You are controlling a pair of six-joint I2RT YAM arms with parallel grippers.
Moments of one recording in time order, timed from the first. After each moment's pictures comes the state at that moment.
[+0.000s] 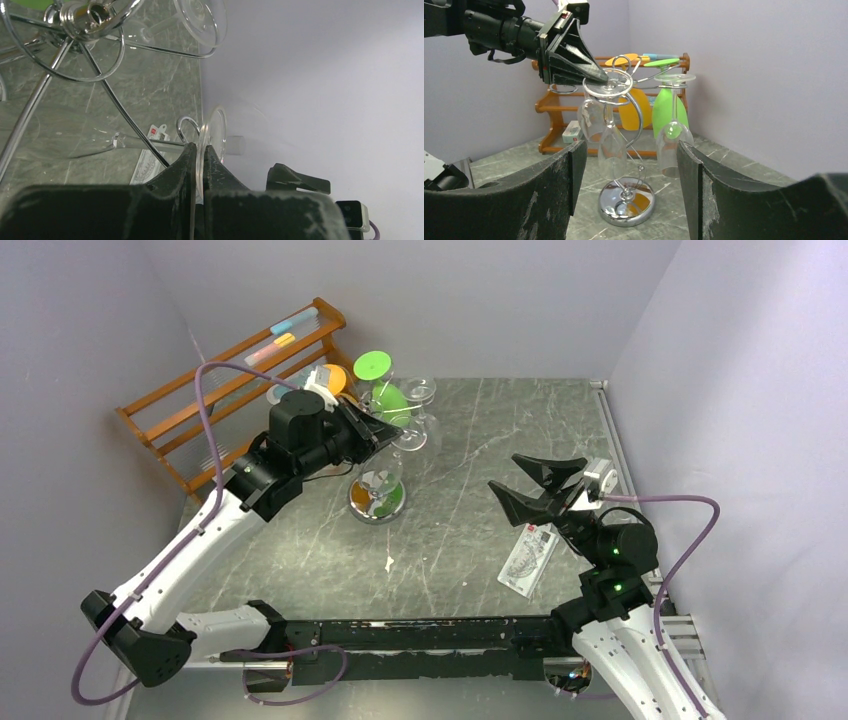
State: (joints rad) left arm -0.66 1.17 1.30 -0.41 0.04 -1.14; right arm 0.39 0.43 0.52 0.35 -0.43 0.20
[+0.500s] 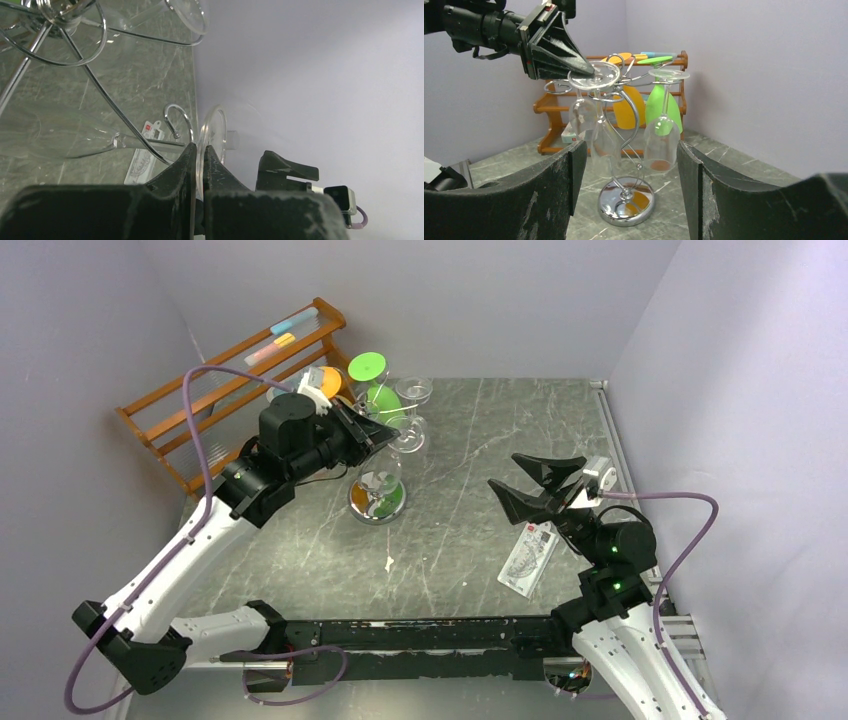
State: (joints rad) left arm -0.66 1.12 1.30 -0.42 0.05 -1.15; right arm 0.39 0.44 0.52 0.35 -0.42 0.21
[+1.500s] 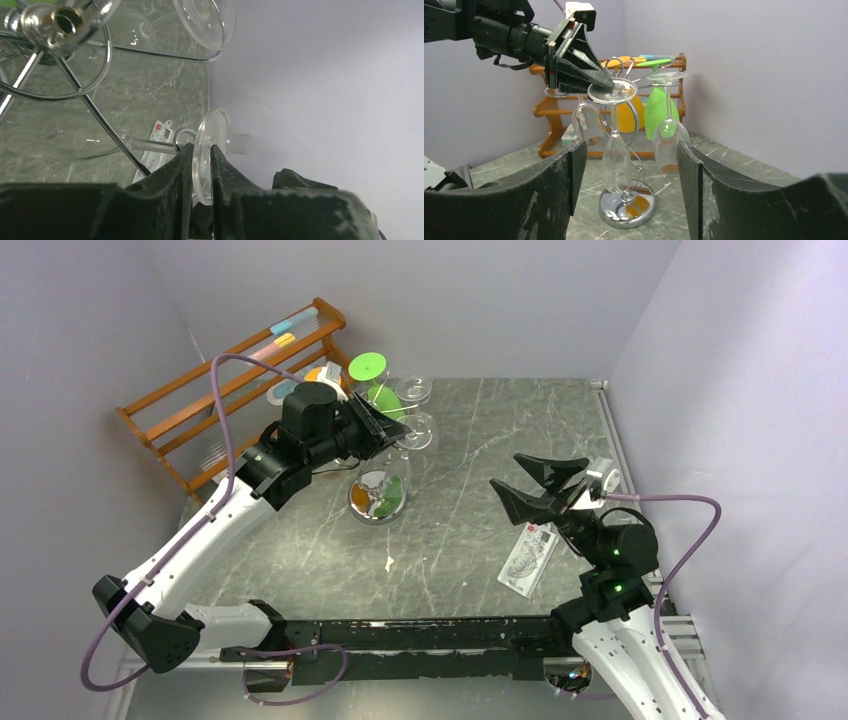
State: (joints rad) left arm -0.66 1.24 1.36 -0.45 0.07 -1.14; right arm 0.39 0.42 0.52 0.35 -0.40 0.22
